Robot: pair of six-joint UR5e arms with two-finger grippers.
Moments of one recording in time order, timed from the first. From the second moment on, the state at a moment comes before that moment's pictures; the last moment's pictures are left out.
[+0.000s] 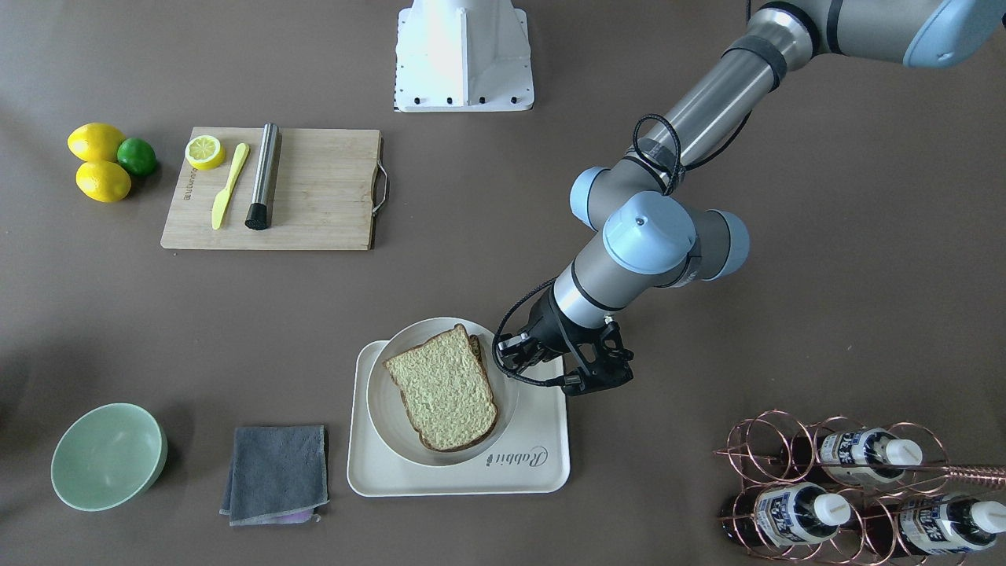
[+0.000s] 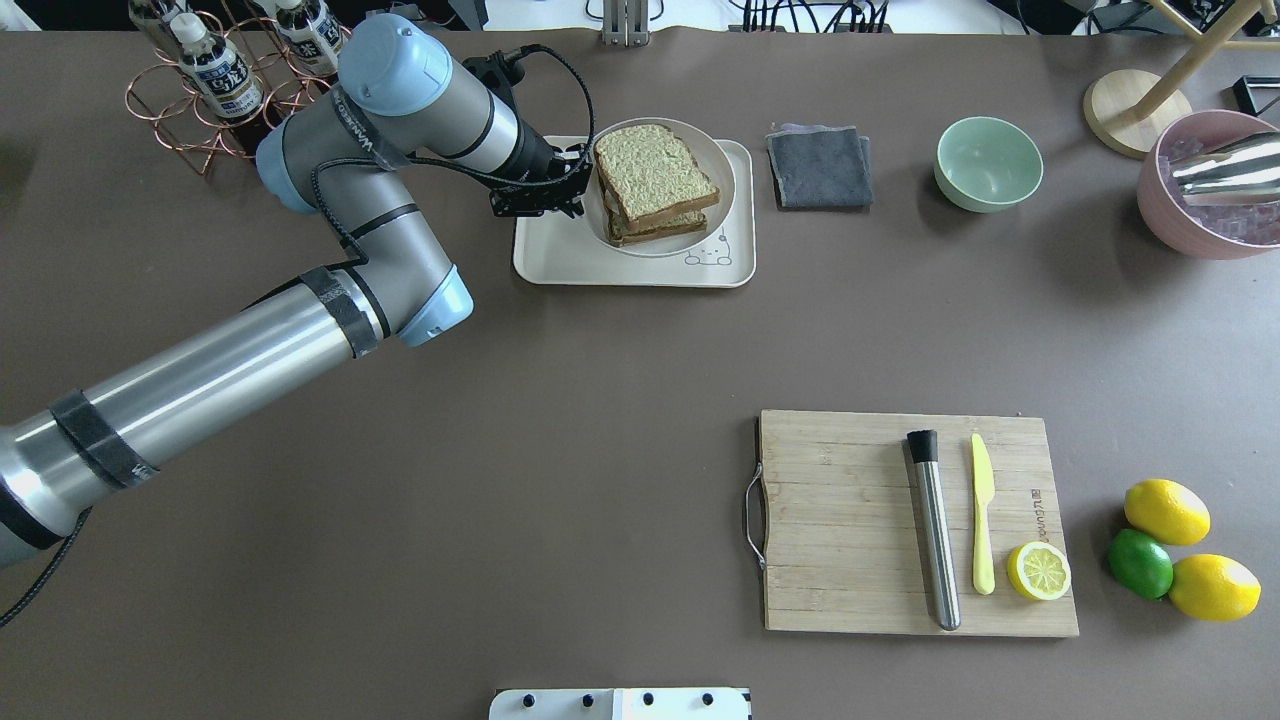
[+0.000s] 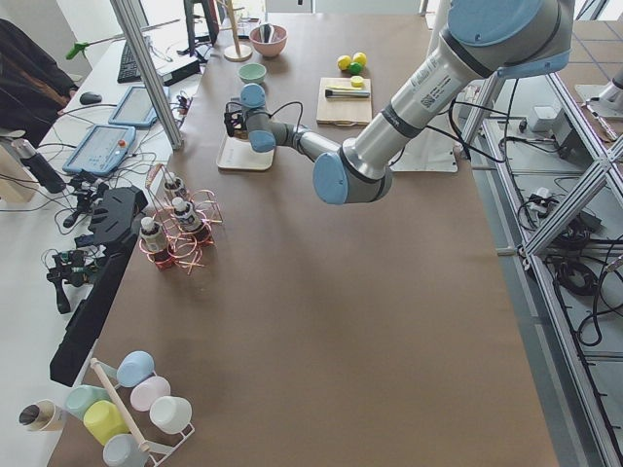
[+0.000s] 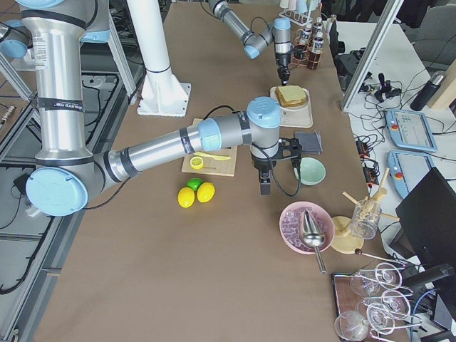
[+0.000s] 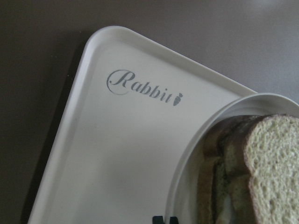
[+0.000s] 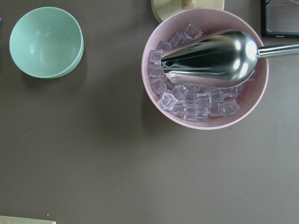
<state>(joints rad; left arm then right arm) -0.77 -2.47 -1.02 -2.37 -2.10 -1.51 1.49 -1.57 1.94 -1.69 2.33 0.21</state>
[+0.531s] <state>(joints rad) -0.77 -2.49 -0.96 -2.38 -2.04 -1.51 1.50 -1.56 1.93 -1.69 2.34 0.19</state>
